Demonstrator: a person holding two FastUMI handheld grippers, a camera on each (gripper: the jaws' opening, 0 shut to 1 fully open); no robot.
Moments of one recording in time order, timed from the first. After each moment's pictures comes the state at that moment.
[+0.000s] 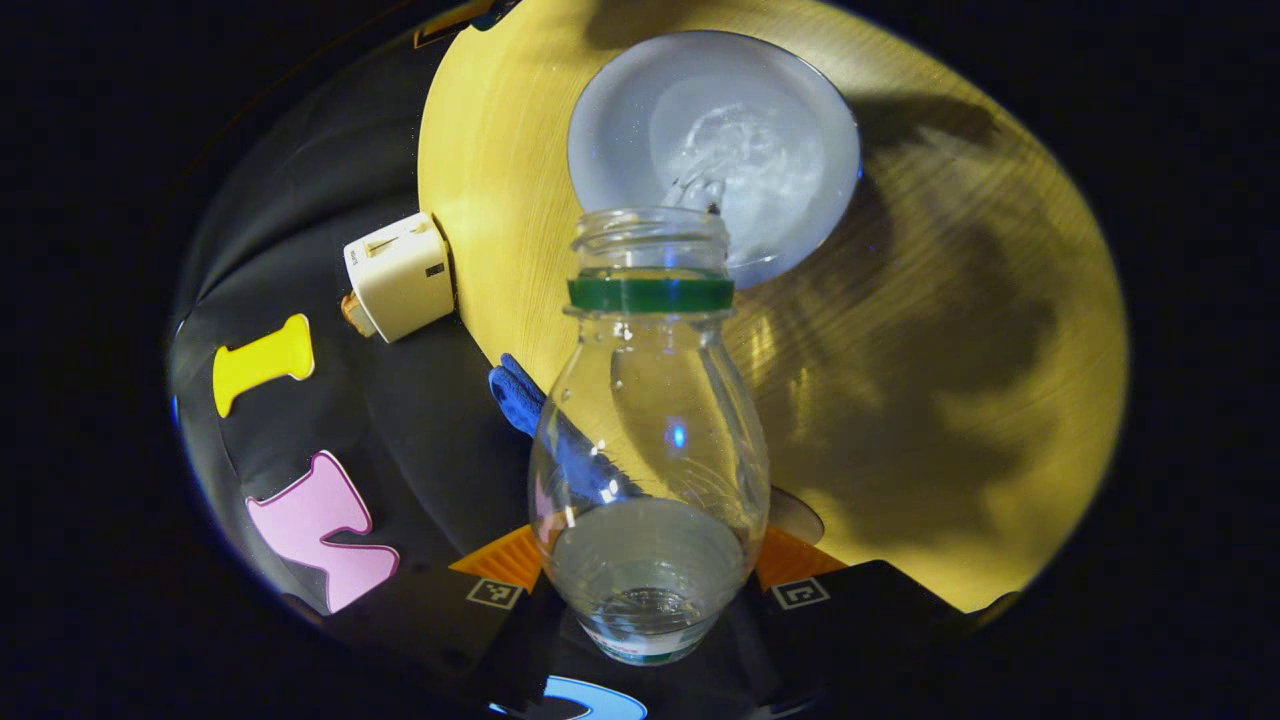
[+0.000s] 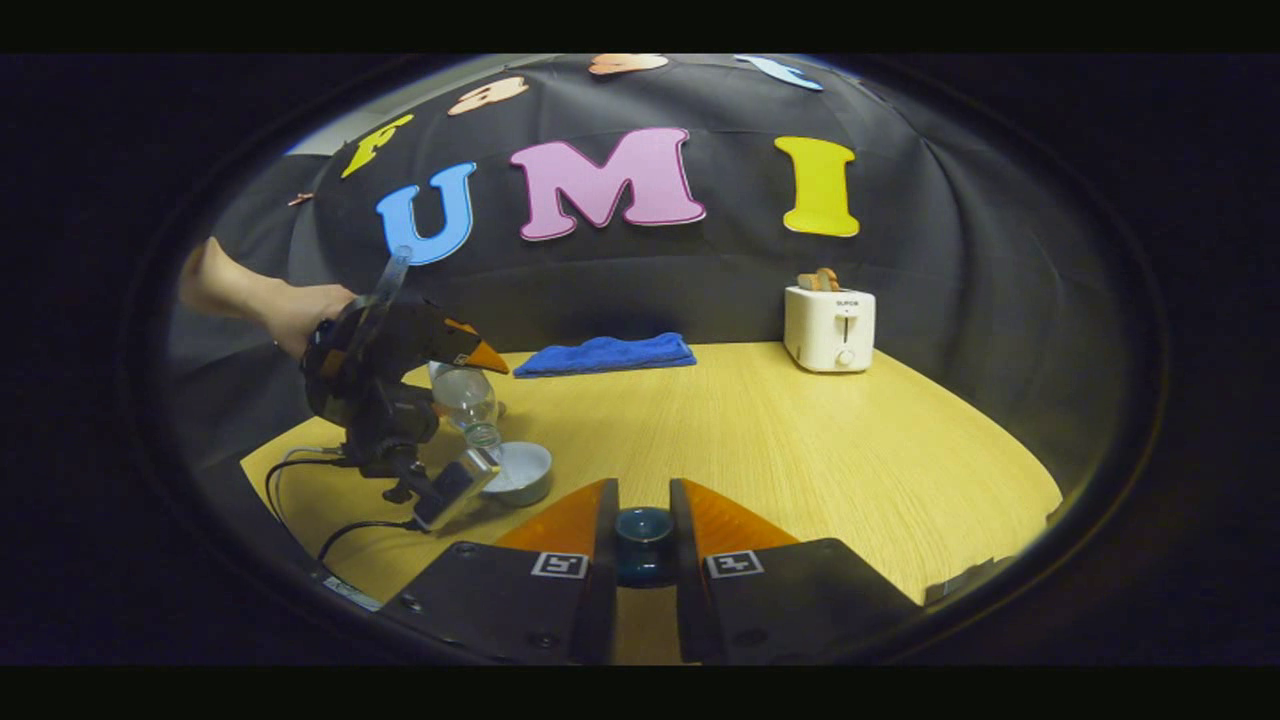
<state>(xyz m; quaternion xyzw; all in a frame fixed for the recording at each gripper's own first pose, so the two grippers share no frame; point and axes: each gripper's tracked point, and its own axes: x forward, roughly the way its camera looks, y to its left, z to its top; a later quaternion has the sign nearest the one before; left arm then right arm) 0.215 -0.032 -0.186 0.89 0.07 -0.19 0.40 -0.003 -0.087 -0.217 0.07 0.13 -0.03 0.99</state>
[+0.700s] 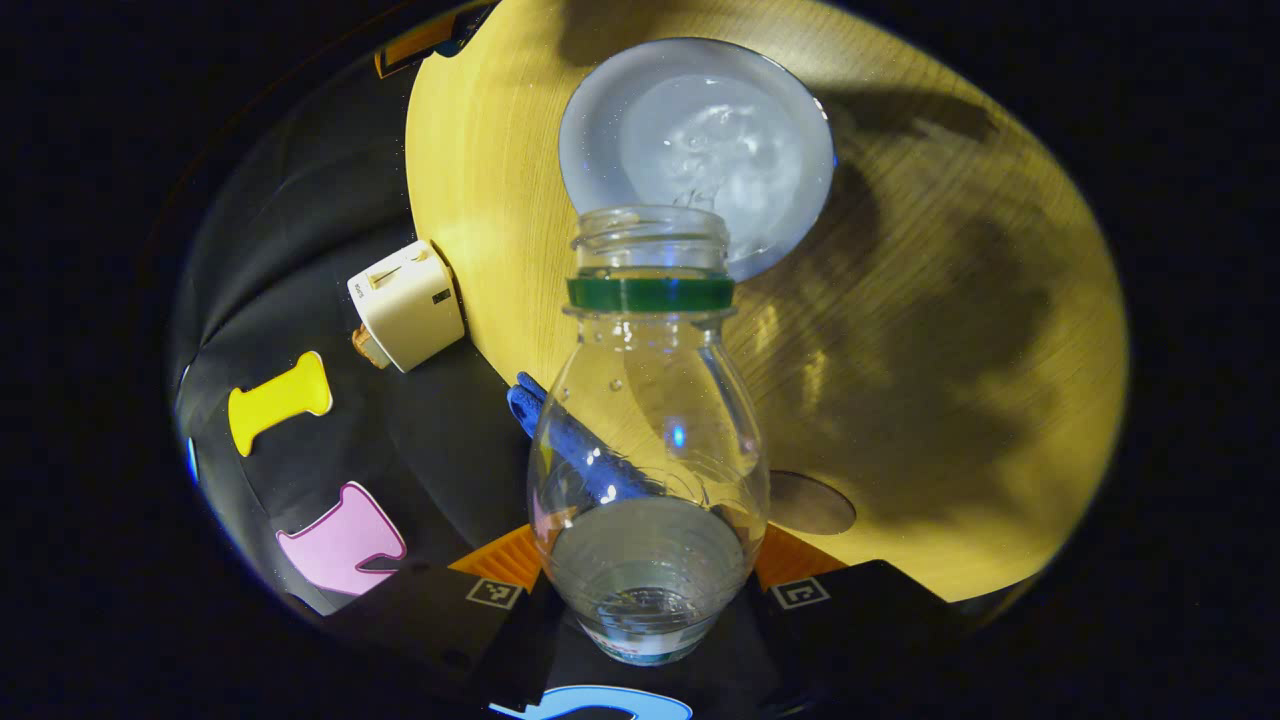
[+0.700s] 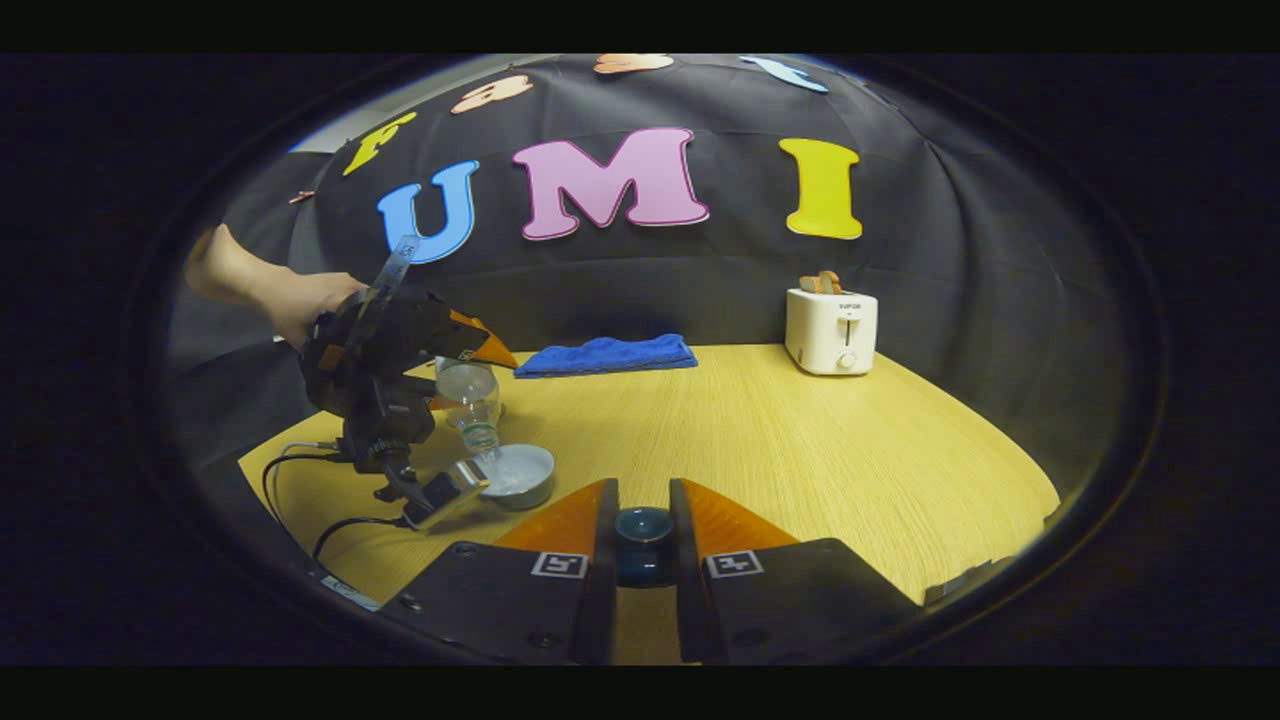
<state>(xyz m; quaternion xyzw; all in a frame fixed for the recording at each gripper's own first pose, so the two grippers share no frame) 0.212 -0.034 -0.180 0.91 0.03 -0.19 0.36 0.001 -0.086 -0.215 0.07 0.13 -0.04 0.99</state>
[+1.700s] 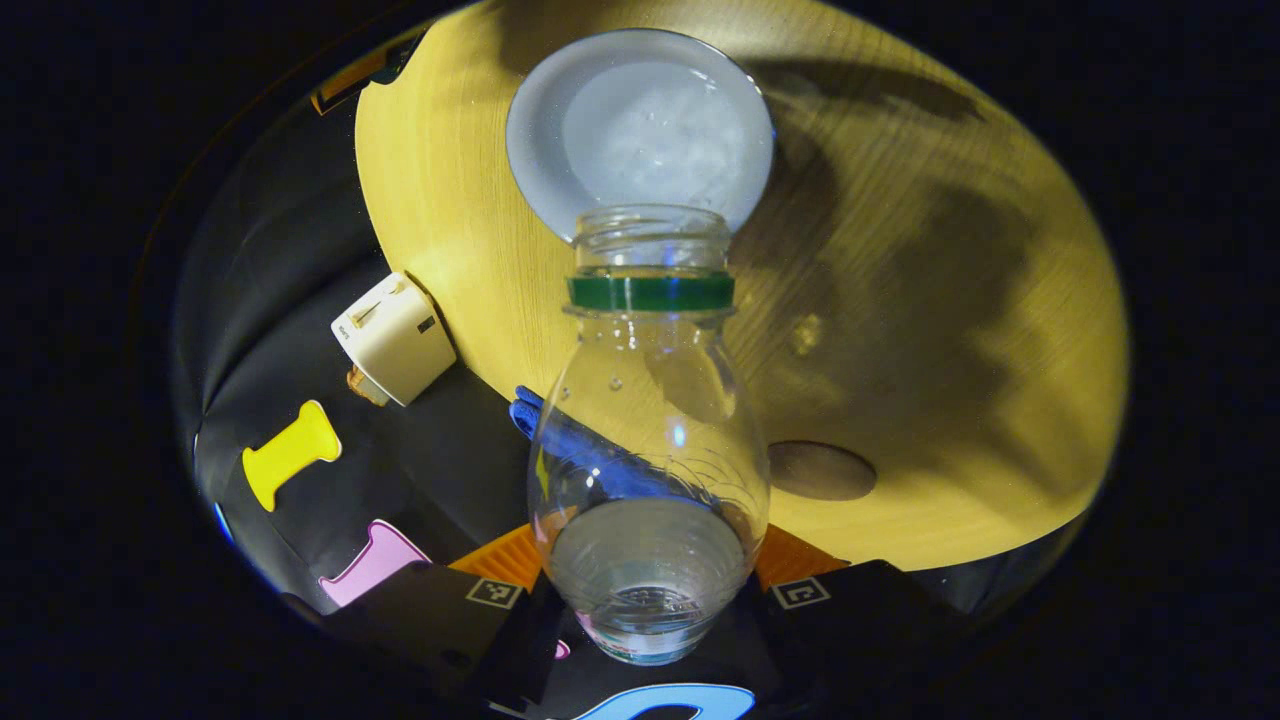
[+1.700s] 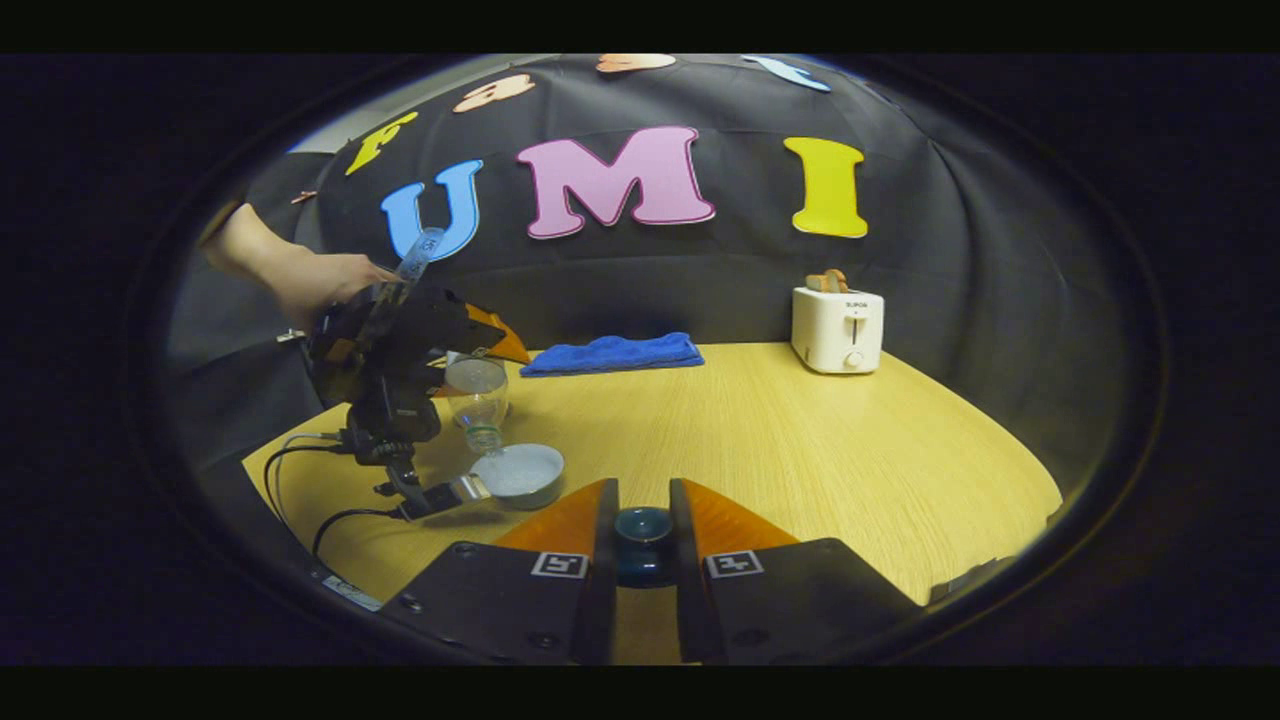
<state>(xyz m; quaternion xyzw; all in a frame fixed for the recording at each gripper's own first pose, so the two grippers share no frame) 0.198 -0.015 -0.190 0.94 0.03 -0.18 0.29 0.001 -0.079 -0.213 0.07 0.13 -0.03 0.99</state>
